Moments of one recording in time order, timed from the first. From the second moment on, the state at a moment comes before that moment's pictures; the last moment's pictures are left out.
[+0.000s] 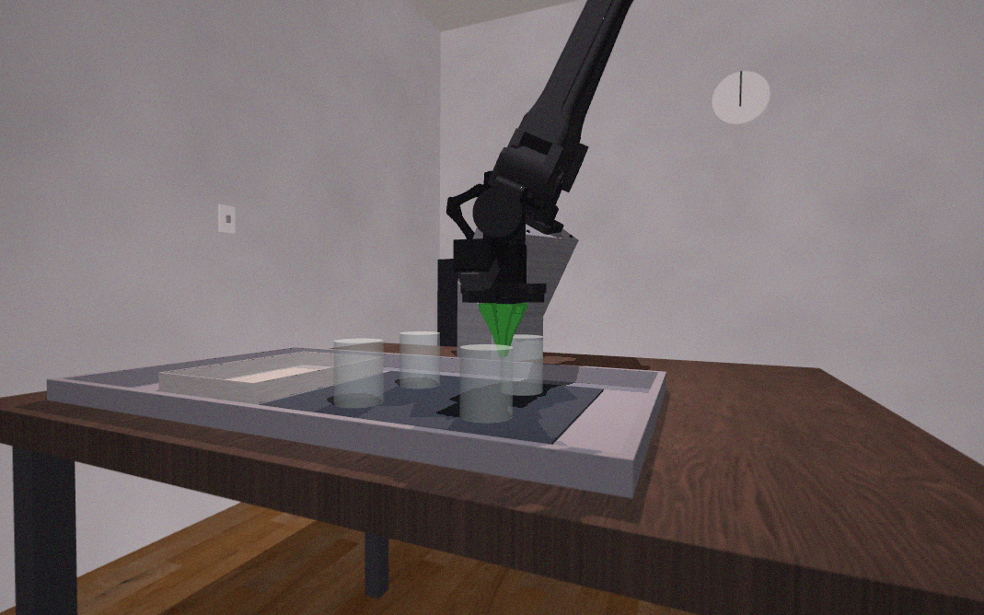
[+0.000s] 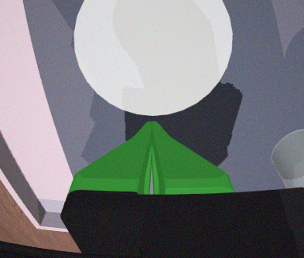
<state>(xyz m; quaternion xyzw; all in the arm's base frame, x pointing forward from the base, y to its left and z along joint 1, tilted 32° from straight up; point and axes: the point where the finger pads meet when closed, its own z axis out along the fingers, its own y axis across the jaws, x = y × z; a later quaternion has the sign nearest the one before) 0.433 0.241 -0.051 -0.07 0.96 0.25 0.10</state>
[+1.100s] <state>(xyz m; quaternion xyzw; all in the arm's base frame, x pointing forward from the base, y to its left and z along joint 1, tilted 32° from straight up) 0.437 0.242 -0.048 -0.07 0.96 0.25 0.10</state>
